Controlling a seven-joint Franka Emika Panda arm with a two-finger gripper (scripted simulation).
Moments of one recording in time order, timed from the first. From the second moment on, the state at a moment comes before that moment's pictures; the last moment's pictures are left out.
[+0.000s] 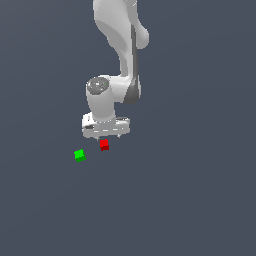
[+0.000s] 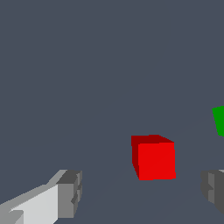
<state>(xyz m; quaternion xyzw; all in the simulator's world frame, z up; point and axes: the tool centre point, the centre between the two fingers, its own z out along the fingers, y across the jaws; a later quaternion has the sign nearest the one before) -0.046 -0.094 0.095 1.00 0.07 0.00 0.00</state>
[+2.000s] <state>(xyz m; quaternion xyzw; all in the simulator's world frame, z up) -0.050 -0.124 0.020 1.00 0.09 0.00 0.00</state>
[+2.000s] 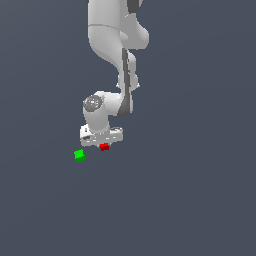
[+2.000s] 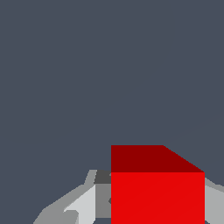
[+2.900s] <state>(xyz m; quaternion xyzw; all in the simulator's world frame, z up) -0.051 -0.124 0.084 1.00 0.09 0.00 0.00</state>
